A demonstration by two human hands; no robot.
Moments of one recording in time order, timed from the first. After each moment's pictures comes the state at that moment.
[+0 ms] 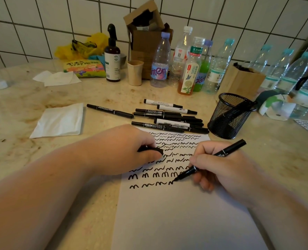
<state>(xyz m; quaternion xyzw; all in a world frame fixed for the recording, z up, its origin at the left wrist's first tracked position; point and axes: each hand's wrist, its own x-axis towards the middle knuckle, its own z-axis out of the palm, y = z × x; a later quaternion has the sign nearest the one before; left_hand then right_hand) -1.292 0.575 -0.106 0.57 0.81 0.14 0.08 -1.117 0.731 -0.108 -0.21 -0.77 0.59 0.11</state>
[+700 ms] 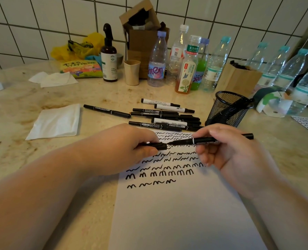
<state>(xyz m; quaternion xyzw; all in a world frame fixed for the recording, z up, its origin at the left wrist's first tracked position) -1.291 0.576 -0.106 0.55 0.80 0.21 0.12 -1.114 0.744 -0.107 -0.13 -0.66 0.70 0.24</state>
